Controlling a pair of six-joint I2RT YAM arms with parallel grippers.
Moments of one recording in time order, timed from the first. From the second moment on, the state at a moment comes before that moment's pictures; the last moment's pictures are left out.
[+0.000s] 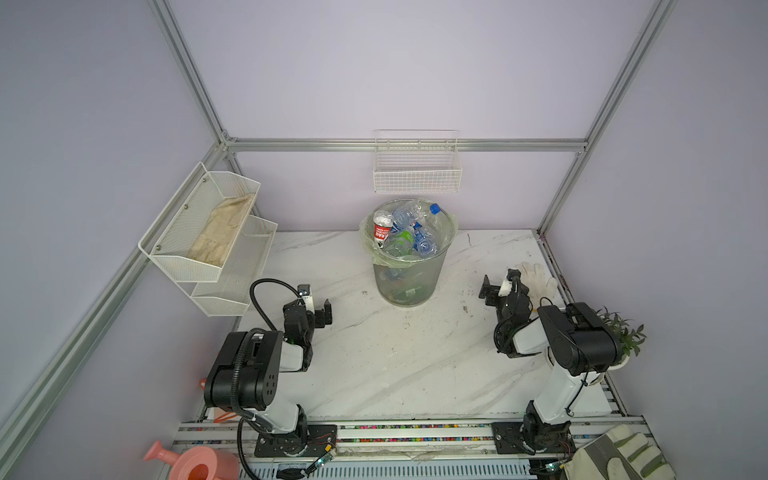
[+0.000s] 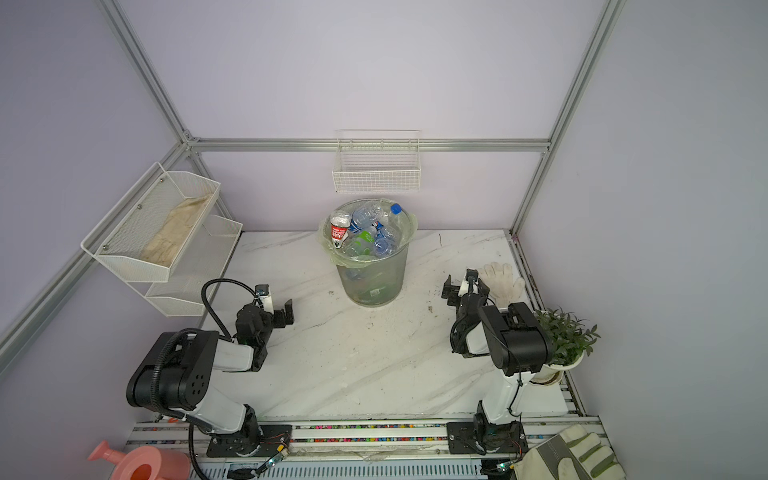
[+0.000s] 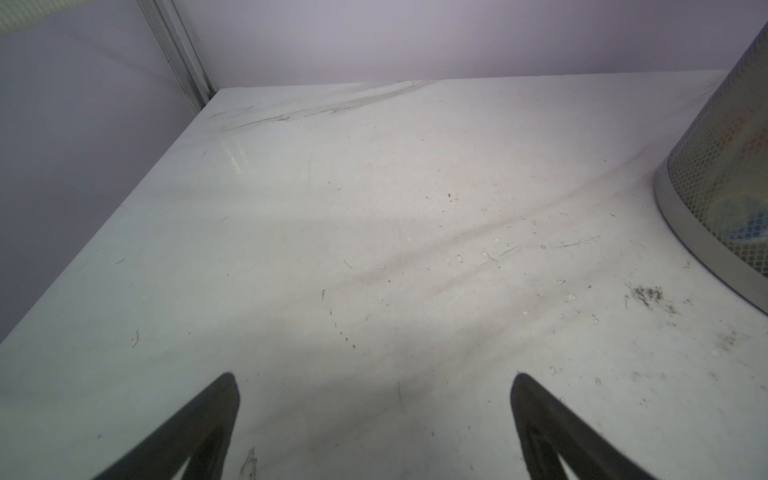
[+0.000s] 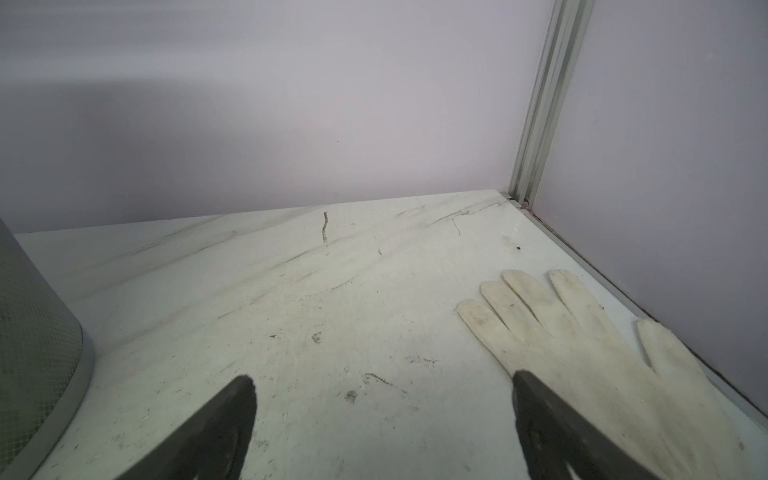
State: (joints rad) left arm 0.02 1.58 0.32 0.90 -0.08 0.04; right arm 0.13 1.81 0.44 1.26 0.25 0.05
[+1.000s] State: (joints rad) left arm 0.02 1.58 0.32 0.90 -0.08 0.04; right arm 0.13 1.81 0.44 1.26 0.25 0.05
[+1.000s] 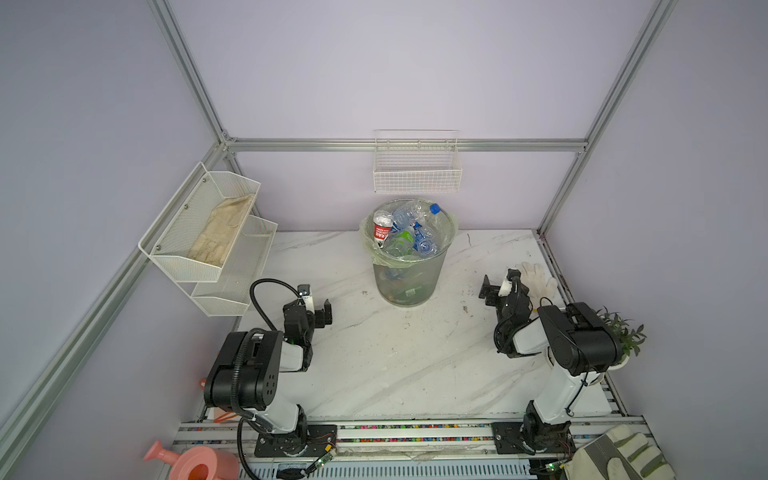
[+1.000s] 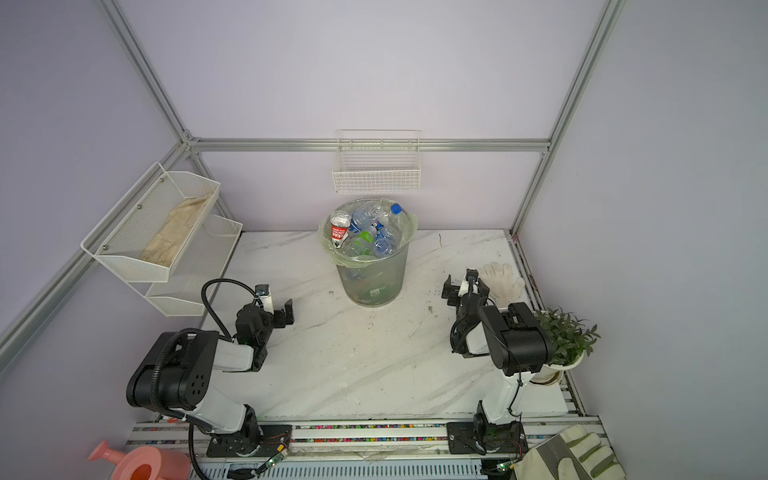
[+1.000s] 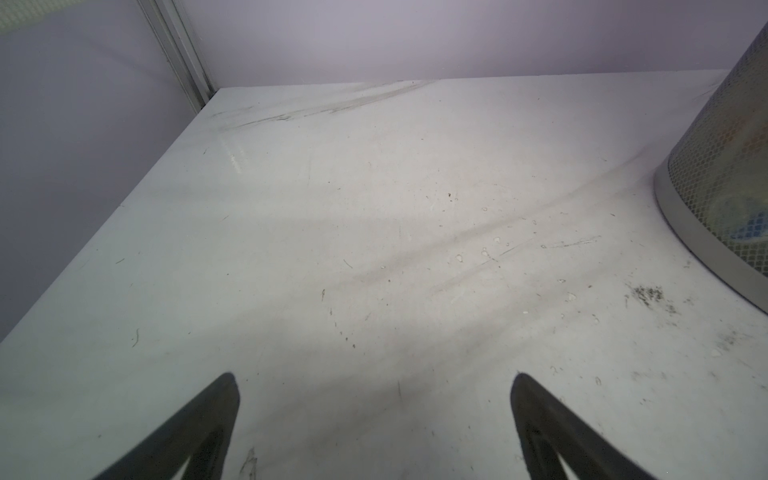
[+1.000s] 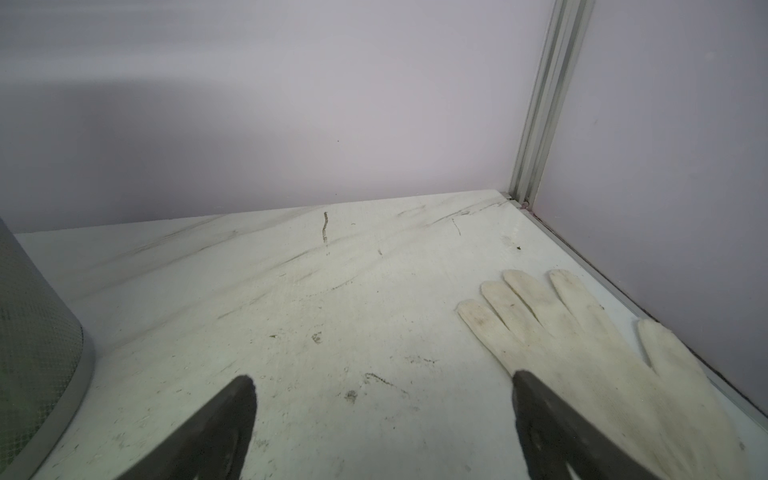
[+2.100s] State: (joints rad) left arm 0.02 1.58 0.32 0.90 -0.08 0.04; right arm 0.13 1.81 0.44 1.26 0.25 0.05
